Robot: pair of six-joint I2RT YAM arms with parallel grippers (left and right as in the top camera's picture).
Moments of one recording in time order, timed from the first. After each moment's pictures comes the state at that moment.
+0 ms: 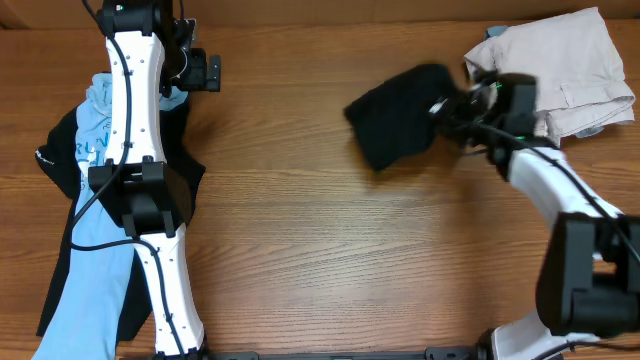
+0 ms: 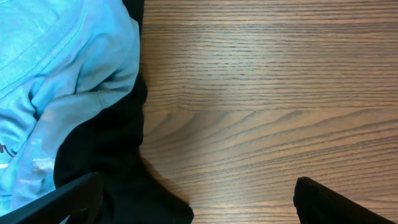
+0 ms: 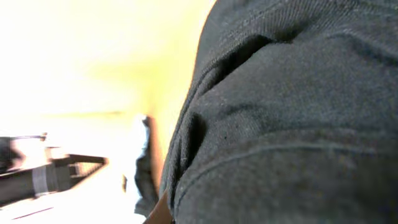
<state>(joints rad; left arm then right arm) 0.06 2.48 2.64 -1.51 0.07 0.03 -0.06 1.76 1.09 0.02 -0.73 0.79</state>
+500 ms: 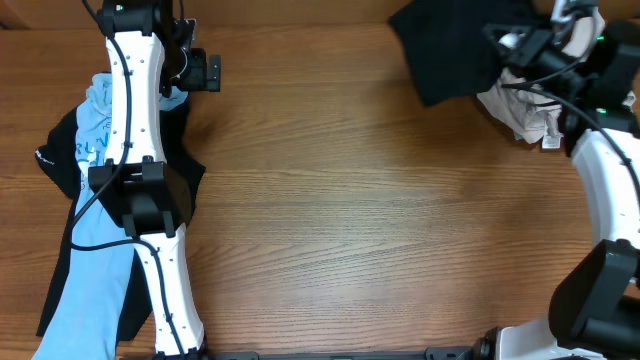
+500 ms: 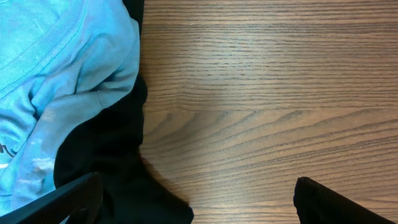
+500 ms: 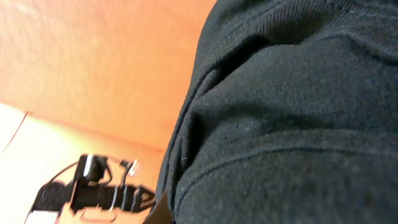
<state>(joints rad) 0.06 2.48 2.64 -1.51 0.07 0.03 -0.27 1.70 1.37 0.04 -0.90 0.75</state>
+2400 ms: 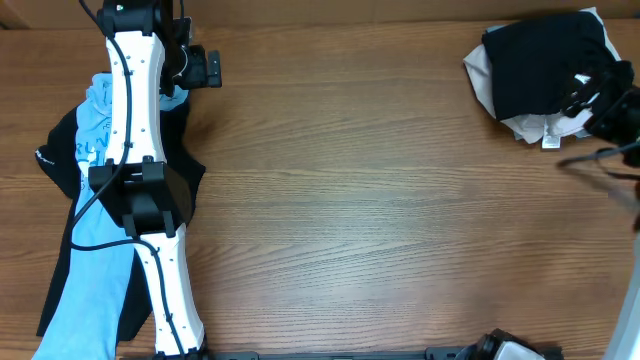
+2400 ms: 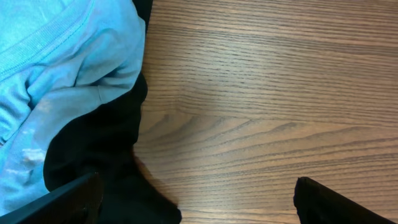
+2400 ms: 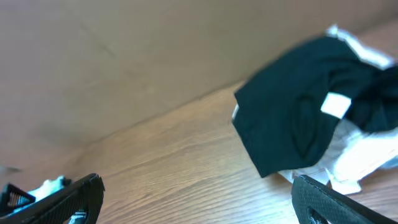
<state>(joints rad) 0.06 2.48 2.64 -1.50 0.07 -0.07 -0.46 1.23 1.39 -0.67 -0.54 0.19</state>
